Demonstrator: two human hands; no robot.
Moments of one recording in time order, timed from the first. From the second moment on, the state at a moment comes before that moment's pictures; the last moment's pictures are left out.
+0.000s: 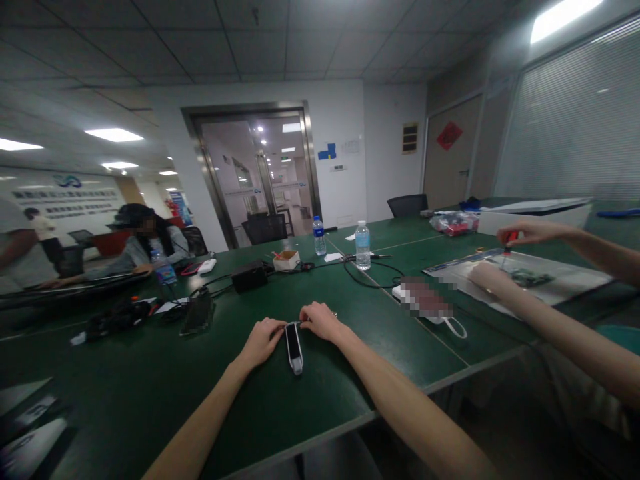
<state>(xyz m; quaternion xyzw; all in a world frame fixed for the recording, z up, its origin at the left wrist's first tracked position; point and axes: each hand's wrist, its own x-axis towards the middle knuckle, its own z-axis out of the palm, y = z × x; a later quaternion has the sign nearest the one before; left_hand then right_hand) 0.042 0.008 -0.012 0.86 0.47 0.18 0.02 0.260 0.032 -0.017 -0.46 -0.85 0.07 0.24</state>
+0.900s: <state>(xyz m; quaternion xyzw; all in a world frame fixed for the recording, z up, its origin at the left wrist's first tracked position) 0.043 0.005 -0.010 0.86 0.48 0.18 0.03 0.263 0.034 -0.018 -0.44 -0.86 0.09 0.24</state>
